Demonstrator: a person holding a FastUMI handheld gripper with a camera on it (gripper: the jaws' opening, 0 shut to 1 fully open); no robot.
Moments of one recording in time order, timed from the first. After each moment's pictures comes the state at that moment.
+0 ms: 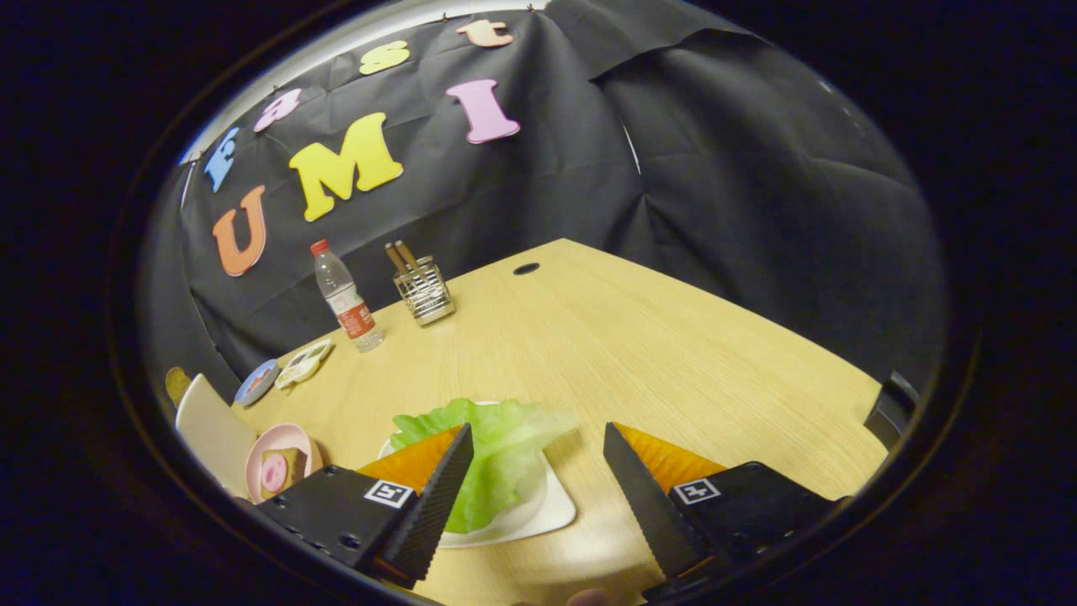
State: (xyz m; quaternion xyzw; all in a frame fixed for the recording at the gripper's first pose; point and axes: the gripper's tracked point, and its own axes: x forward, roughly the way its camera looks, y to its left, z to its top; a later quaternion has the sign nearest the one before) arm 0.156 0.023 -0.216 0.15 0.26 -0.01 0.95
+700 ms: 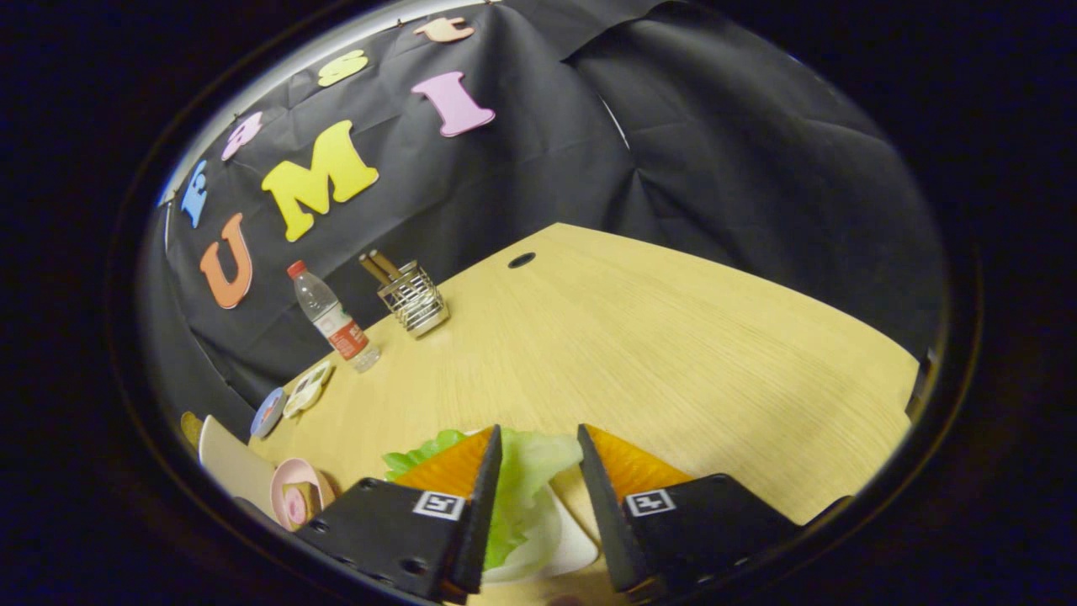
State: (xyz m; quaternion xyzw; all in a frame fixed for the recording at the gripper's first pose) arm 0.188 0.023 -0.225 0.21 0.29 -0.01 0.94
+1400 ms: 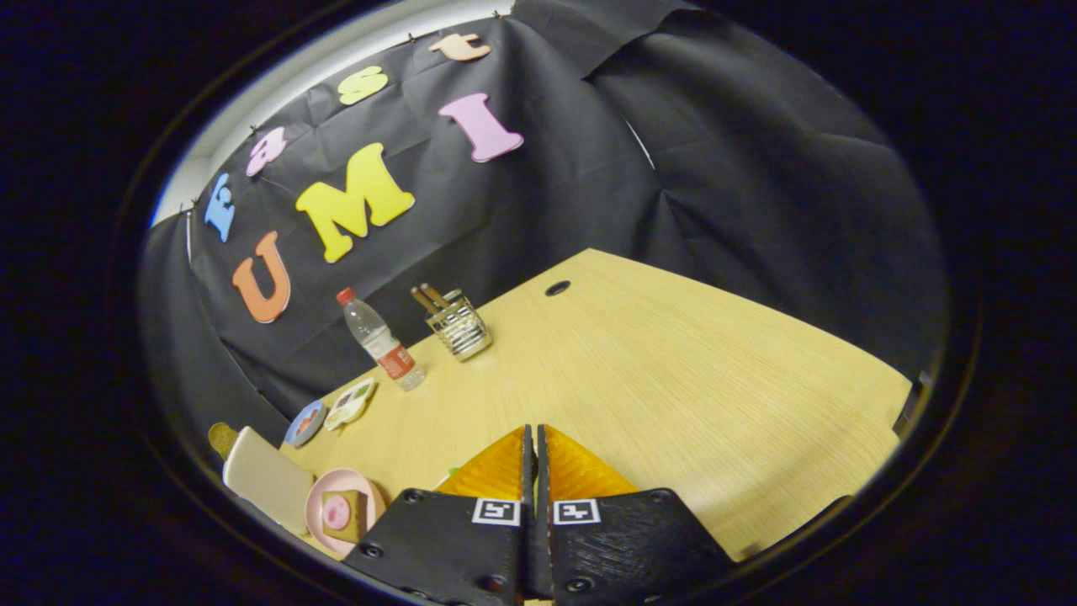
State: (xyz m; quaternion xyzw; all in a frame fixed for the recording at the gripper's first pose) arm 0.172 0.042 -0.158 0.21 0.23 0.05 0.95
